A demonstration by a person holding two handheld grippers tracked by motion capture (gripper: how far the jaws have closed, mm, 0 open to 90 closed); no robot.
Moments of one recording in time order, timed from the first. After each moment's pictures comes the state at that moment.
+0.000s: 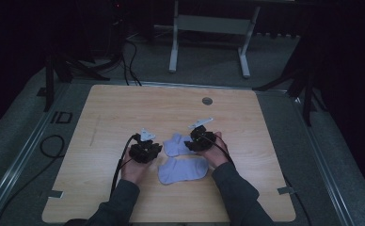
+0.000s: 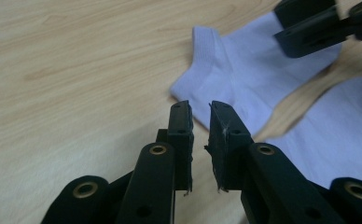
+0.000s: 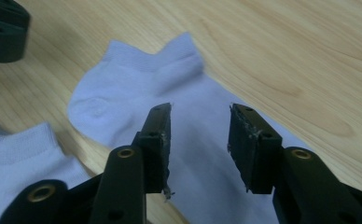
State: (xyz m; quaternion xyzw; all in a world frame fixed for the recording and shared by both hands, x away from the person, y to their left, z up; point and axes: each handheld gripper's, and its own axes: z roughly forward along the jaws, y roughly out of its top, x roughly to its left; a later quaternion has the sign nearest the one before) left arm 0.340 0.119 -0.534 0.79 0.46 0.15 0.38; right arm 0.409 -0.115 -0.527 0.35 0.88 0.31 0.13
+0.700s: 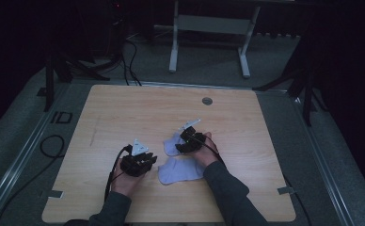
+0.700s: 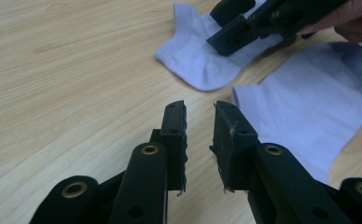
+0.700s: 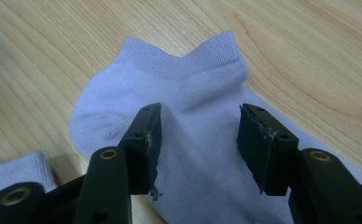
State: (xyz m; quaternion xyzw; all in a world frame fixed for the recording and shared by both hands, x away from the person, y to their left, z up) left arm 0.295 0.134 -0.530 0.80 0.44 0.17 0.38; right arm 0.418 -0.087 -0.547 0.34 0.89 0.29 0.12
